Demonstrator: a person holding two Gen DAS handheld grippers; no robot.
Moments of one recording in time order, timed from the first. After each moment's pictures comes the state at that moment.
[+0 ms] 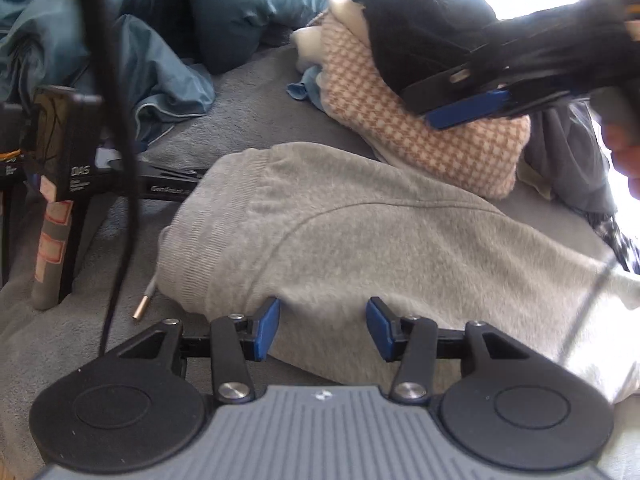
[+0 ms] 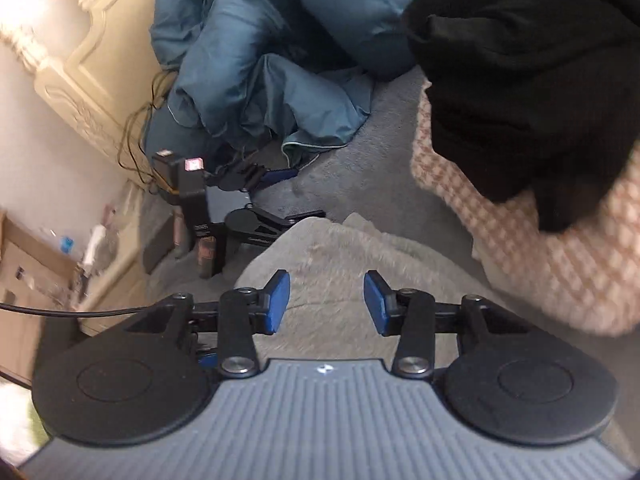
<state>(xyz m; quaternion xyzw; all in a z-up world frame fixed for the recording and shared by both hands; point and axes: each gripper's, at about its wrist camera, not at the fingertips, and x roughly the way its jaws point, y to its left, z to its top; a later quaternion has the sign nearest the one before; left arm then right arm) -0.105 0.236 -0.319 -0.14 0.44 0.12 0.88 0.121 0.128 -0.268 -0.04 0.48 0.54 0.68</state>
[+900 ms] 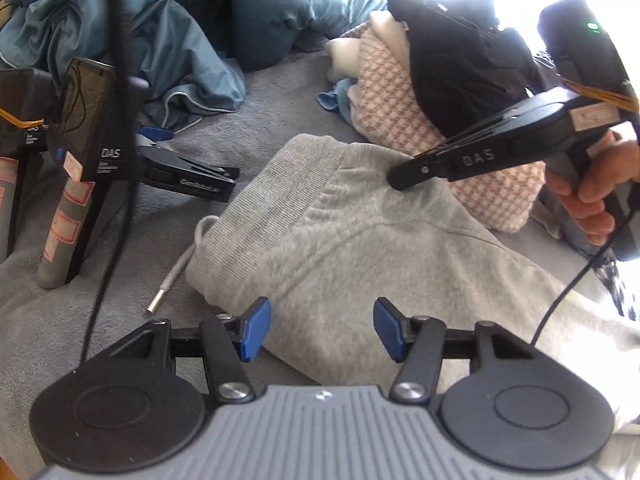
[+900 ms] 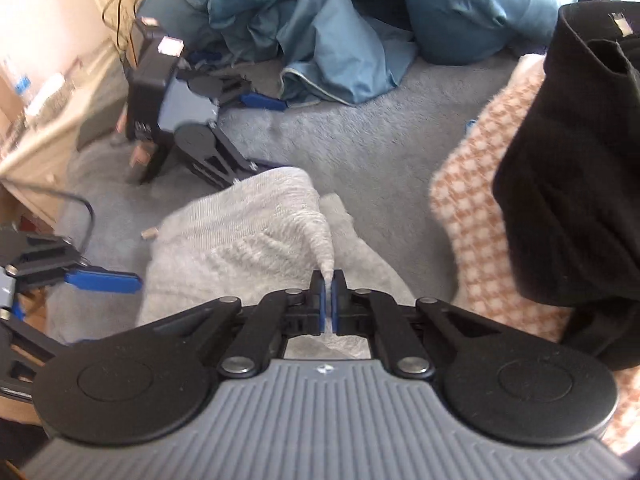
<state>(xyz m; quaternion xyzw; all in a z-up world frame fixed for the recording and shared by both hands) -0.105 0.244 -0.316 -0.19 0.42 0.13 0.88 0.097 0.190 -0.302 -0.27 0.42 0.56 0.66</state>
